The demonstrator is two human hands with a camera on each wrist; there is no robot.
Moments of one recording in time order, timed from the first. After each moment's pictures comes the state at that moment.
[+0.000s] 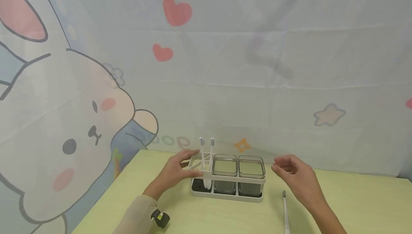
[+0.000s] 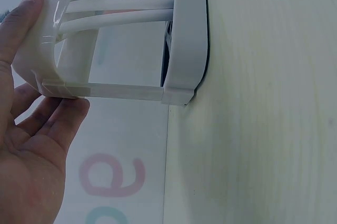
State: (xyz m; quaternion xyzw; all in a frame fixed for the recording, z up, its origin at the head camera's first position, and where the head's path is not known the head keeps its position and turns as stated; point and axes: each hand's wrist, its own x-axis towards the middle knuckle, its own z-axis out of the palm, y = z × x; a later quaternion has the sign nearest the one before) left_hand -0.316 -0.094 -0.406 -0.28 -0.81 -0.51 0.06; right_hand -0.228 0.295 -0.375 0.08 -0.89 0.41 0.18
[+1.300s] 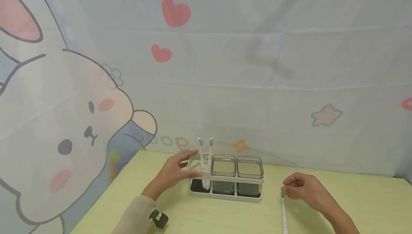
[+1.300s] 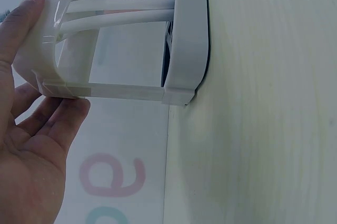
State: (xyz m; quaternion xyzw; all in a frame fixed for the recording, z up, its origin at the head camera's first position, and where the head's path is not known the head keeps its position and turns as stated) left_hand -0.318 -0.094 -0.408 -0.27 -0.81 -0.51 0.06; right_hand -0.249 0.355 -0.411 0.14 -0.85 0.50 -0.06
